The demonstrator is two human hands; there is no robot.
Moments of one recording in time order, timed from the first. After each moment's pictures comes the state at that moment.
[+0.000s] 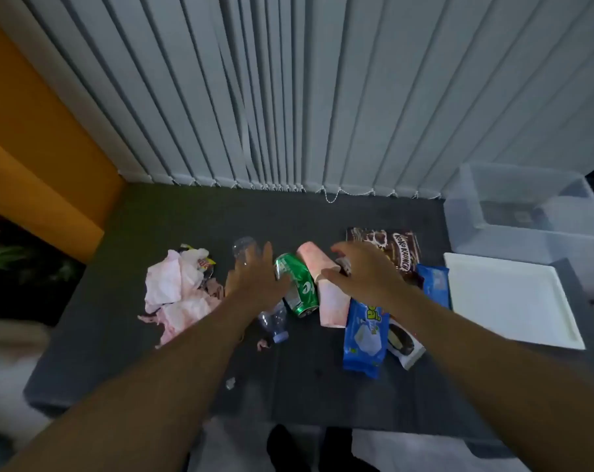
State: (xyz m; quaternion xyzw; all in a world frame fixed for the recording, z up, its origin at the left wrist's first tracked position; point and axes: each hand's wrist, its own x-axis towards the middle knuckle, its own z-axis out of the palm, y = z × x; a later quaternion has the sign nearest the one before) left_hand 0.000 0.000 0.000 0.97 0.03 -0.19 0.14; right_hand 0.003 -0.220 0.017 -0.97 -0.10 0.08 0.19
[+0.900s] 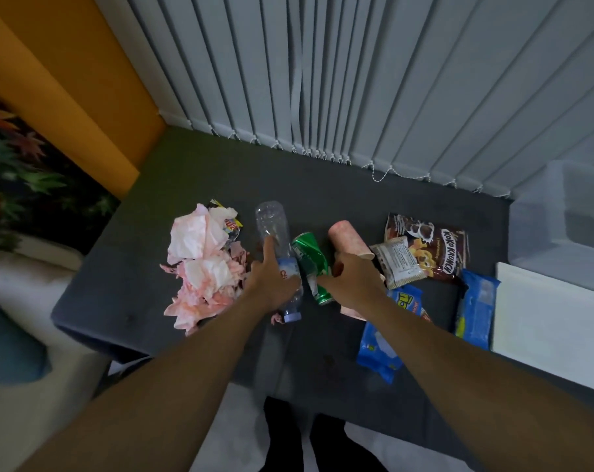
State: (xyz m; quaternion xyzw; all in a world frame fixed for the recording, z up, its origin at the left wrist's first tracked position) left_hand -0.032 0.017 -0.051 0.86 0.22 -0.22 0.40; right_hand 0.000 -0.161 -0.053 -0.94 0.02 0.21 0.27
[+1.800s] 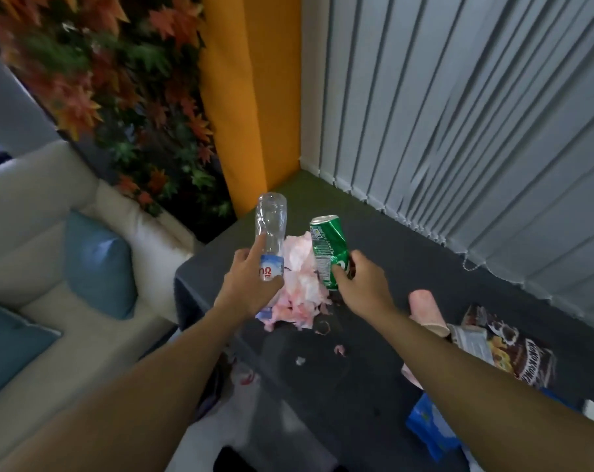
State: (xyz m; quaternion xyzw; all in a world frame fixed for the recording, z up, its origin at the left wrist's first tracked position) left_hand -0.142 0.152 0.044 0.87 0.32 0.05 0.37; right_hand -0.010 -0.032 0.027 -0.90 -0.23 0.11 0.36
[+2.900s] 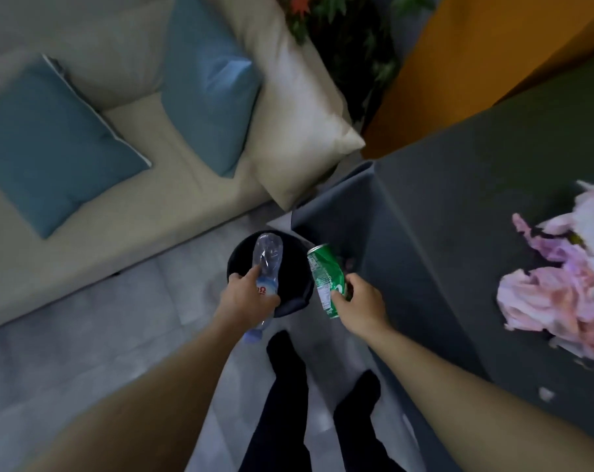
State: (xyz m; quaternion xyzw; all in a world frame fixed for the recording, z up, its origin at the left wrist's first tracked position) left_hand -0.423 0.362 -0.234 0.67 0.57 -0.19 0.43; right_hand -0.248 0.231 -0.227 -0.87 -0.25 0.39 0.15
